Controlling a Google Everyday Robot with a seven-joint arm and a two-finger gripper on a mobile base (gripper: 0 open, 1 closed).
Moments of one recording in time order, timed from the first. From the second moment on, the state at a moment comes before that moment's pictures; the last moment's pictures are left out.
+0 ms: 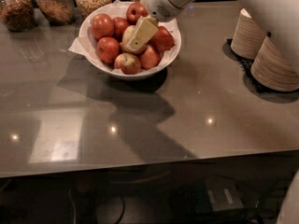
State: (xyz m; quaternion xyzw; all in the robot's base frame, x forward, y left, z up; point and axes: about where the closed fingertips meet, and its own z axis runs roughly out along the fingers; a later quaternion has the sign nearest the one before) arm 0.680 0.012 0.975 -0.61 0.69 0.08 0.40
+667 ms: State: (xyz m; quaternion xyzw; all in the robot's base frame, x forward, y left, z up) arm 0.691 0.023 0.955 -0.60 0.69 0.09 0.38
